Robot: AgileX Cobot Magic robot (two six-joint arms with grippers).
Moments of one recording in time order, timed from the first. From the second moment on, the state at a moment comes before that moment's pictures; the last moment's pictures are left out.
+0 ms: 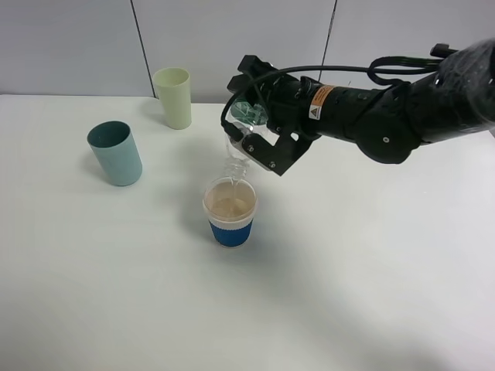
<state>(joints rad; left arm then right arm) -0.03 0.00 -0.51 0.05 1.06 -0.11 0.57 1.80 -0.87 -0.26 -0.61 -2.07</state>
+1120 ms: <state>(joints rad) -0.03 0.00 -0.51 0.05 1.06 -0.11 0.60 1.80 -0.87 -0.29 -0.76 -2.22</state>
